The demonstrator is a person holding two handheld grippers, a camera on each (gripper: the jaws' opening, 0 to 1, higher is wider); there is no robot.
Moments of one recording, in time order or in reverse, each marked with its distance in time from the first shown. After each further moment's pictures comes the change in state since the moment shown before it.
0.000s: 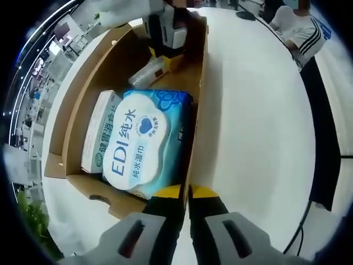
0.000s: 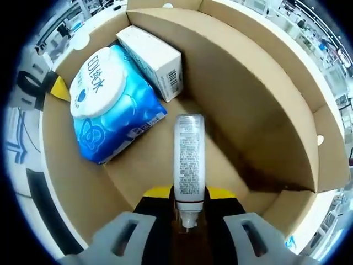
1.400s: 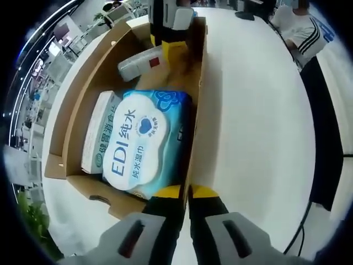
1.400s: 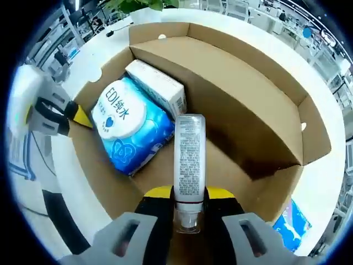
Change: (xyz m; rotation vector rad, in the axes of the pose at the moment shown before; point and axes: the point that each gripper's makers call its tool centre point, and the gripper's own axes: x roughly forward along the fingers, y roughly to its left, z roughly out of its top) left arm 0.001 -0.001 -0.001 0.006 -0.004 0.000; right arm -0.036 0.018 0.007 0.172 -0.144 0.048
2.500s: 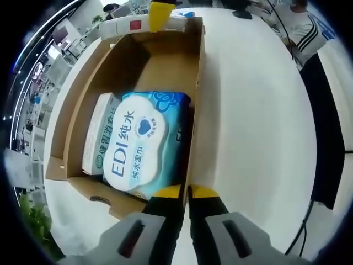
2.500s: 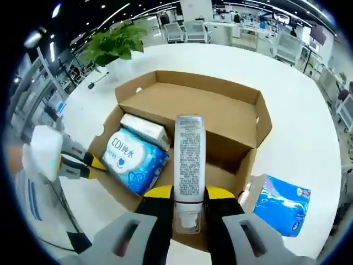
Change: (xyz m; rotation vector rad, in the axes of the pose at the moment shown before) left arm -0.001 -0.001 -0.001 0.018 -0.001 0.013; right arm -0.064 -0.010 0.015 0.275 -0.240 -0.058
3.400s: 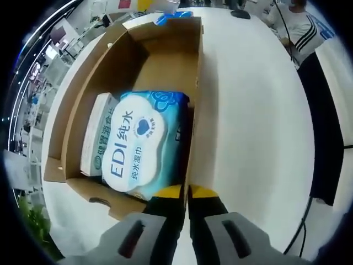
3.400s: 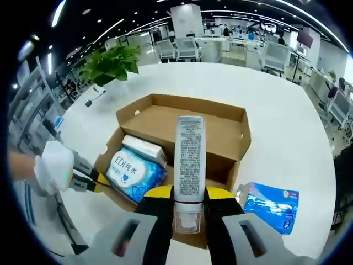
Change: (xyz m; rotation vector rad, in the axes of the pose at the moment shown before) left arm 0.001 0.000 0.000 0.005 0.000 -0.028; right arm -0.034 -0.011 0.022 0.035 -0.142 -0.061
